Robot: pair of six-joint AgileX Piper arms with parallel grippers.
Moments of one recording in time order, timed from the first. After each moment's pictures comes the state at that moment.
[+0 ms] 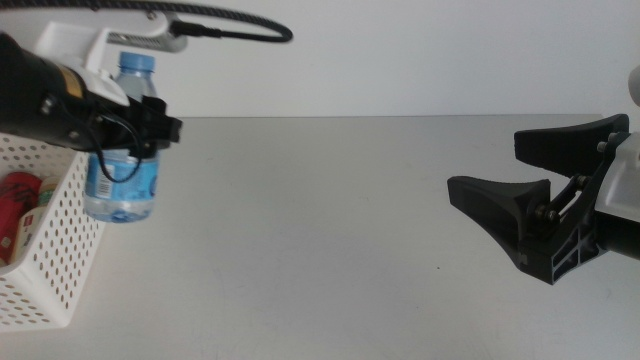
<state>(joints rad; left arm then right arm) -0.29 1.32 -1.09 0.15 0.63 -0.16 0.66 0.87 -0.75 -0.02 0.26 0.01</state>
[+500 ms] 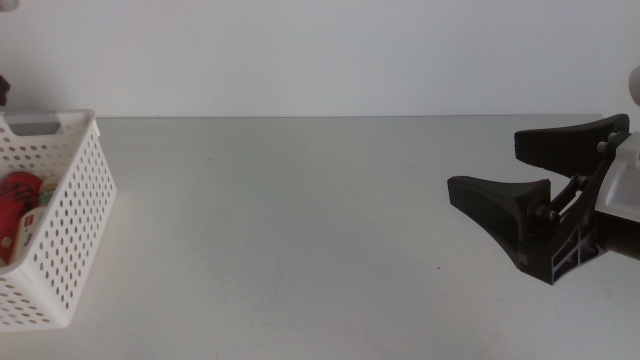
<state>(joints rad) 0.13 1.42 -1.42 0.13 1.05 0.14 0.66 0.87 -0.75 -0.02 0.26 0.01</state>
